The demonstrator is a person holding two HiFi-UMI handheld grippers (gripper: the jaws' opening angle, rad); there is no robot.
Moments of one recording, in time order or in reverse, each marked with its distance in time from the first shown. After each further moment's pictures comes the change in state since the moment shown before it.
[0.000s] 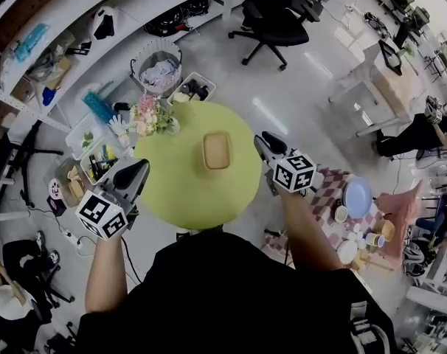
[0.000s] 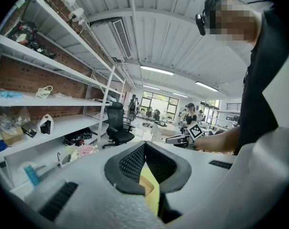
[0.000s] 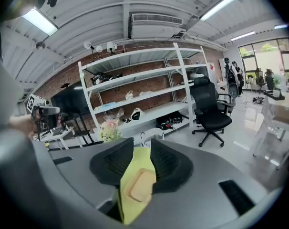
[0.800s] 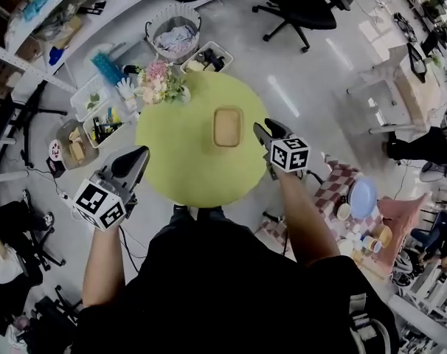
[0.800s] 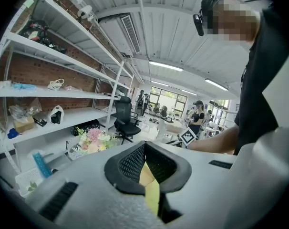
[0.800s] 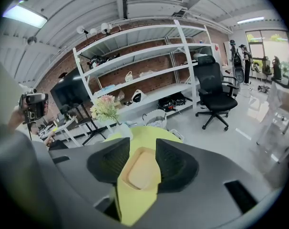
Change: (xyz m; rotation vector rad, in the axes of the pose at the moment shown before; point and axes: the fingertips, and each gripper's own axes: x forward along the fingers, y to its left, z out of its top) left arm -0.012 0.002 -0.046 -0.070 0.056 0.101; right arm 0.065 -0.023 -0.096 0.031 0.207 0.043
